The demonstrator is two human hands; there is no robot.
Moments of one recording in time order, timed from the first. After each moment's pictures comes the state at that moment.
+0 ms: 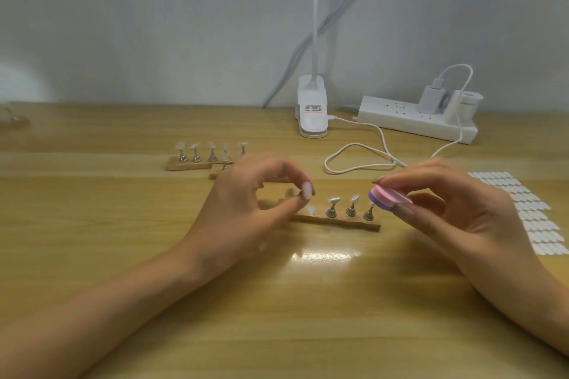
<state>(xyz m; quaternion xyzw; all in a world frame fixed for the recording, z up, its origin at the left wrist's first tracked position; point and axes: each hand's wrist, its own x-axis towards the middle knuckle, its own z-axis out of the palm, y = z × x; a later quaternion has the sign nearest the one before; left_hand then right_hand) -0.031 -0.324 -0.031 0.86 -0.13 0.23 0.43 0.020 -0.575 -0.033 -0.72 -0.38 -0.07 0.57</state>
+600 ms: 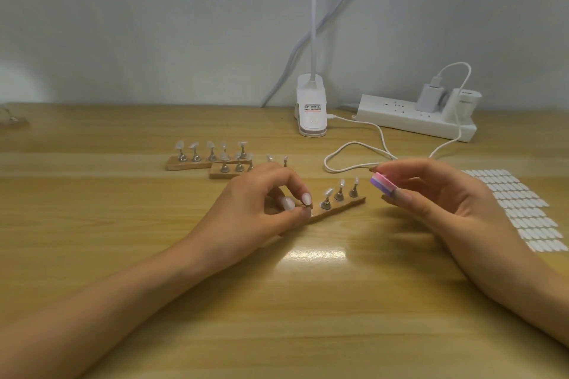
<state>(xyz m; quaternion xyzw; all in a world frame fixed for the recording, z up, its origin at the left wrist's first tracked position) -0.025 -0.323 -0.036 0.88 -0.10 0.11 0.46 0.024 -0.572 -0.031 -0.74 -0.30 -0.02 0.60</state>
